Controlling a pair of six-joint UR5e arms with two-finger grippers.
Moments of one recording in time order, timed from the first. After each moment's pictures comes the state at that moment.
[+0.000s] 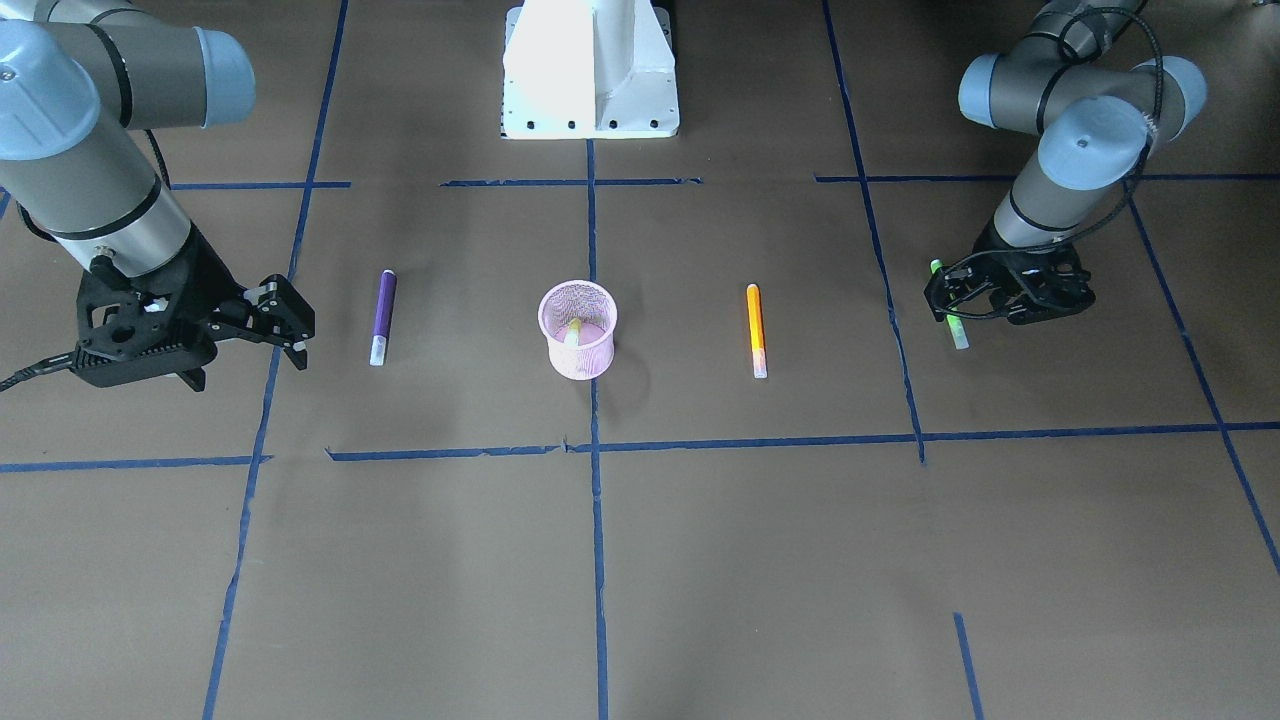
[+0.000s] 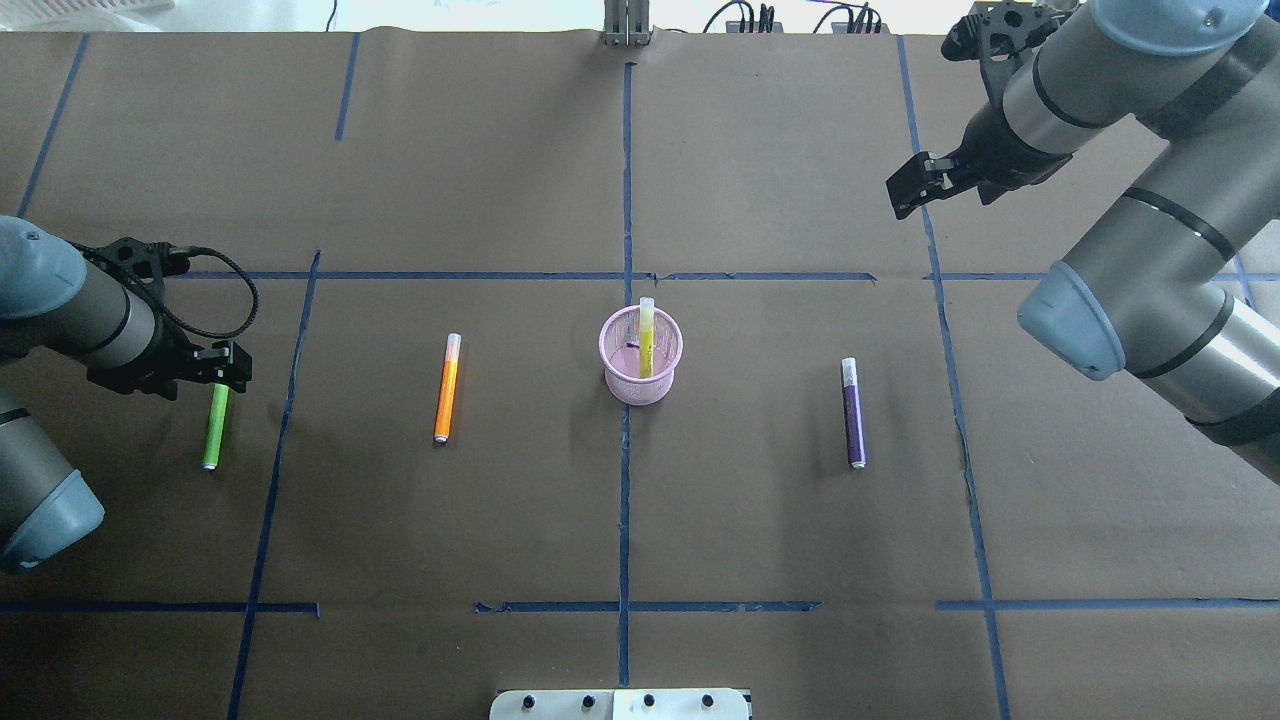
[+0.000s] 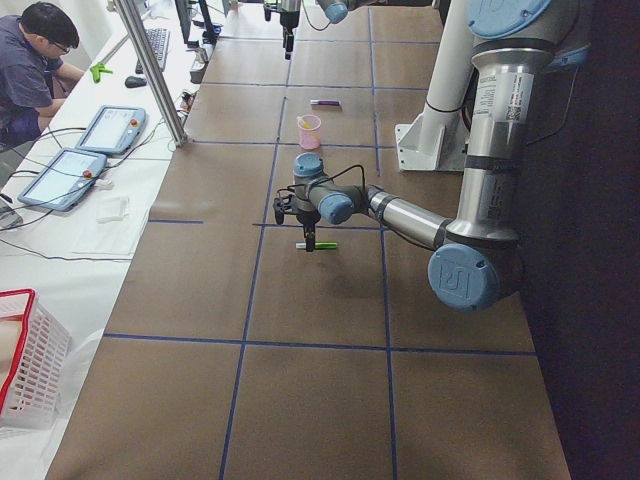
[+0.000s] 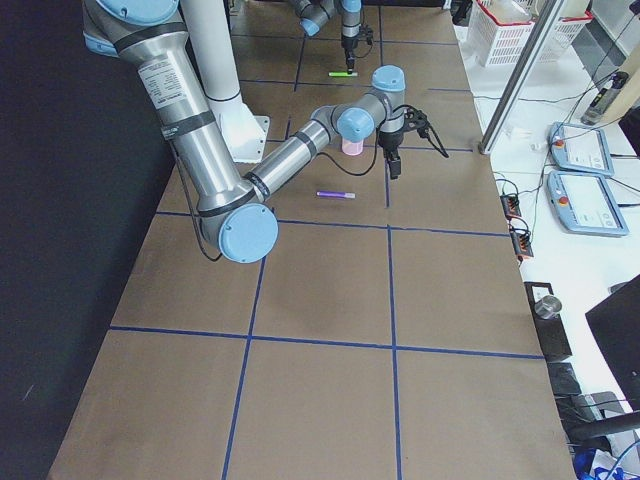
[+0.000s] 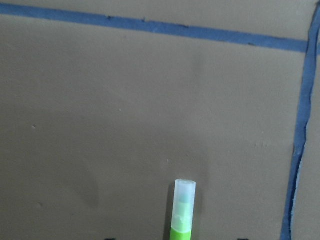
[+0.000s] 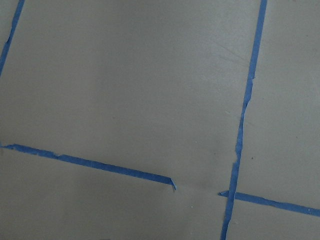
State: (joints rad) left arm -0.77 -1.66 -1.75 -1.89 -2.02 -1.09; right arm 0.95 -1.14 1.81 -1.55 2.08 0.69
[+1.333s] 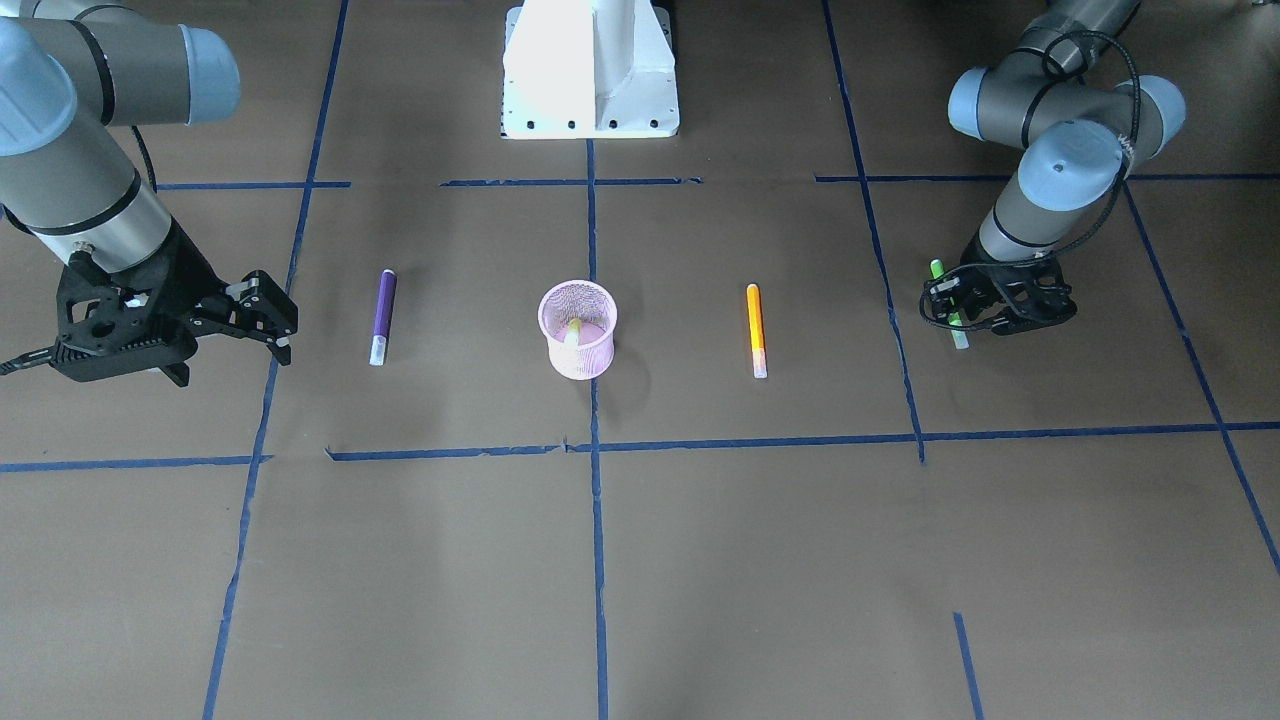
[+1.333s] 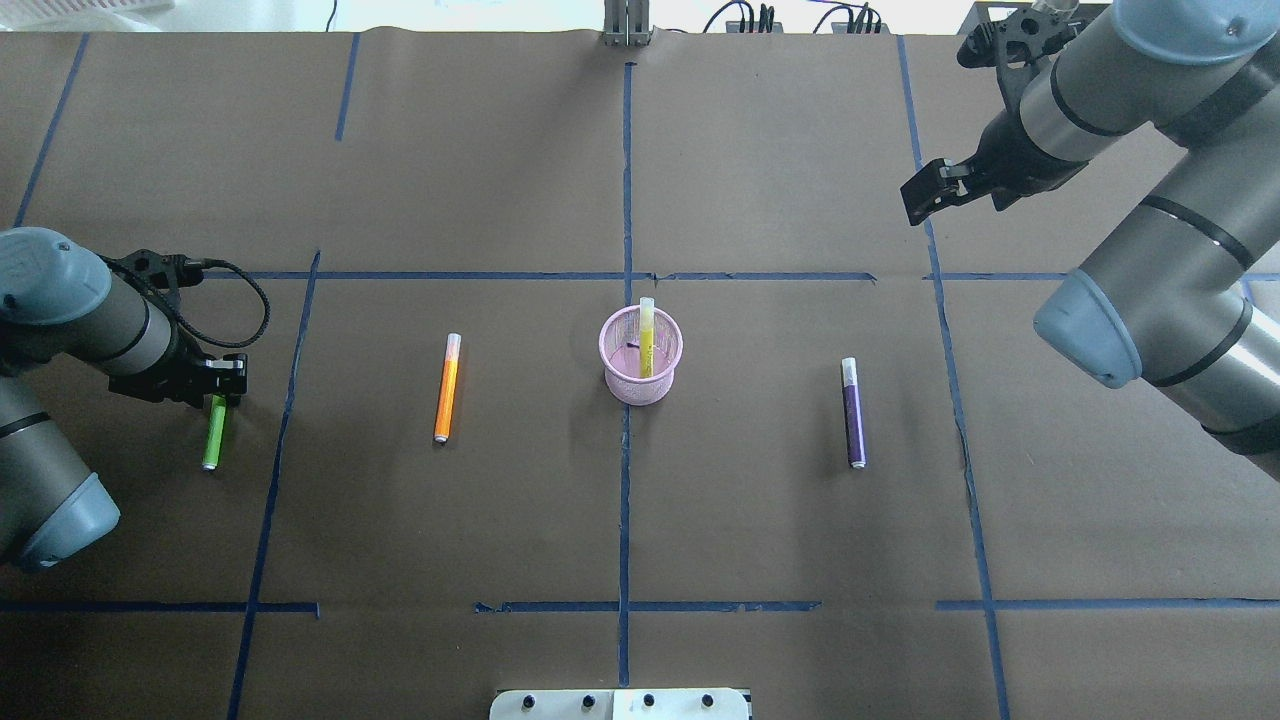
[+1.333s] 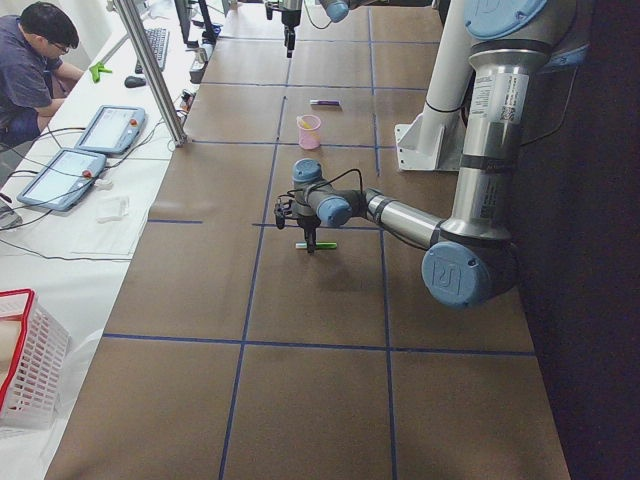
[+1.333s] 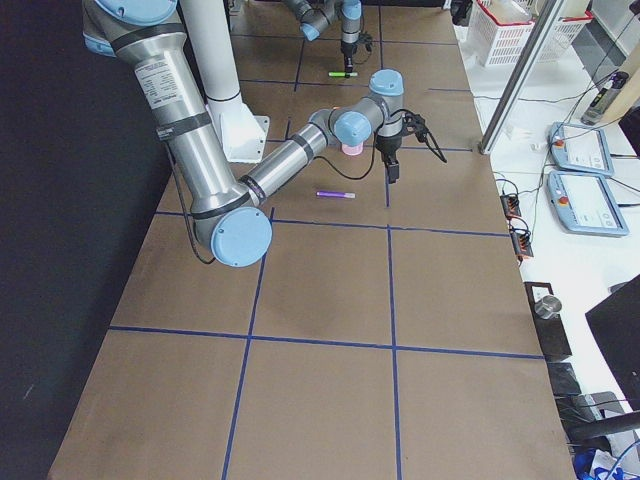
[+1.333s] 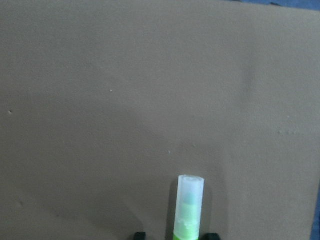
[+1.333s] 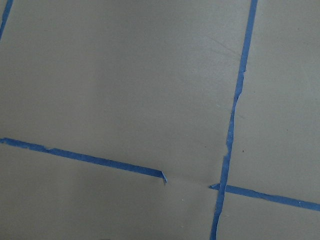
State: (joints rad) left arm -0.76 -1.67 -1.70 -1.90 -2.02 -1.10; right arm 0.96 -1.17 1.83 -1.55 2.08 0.68
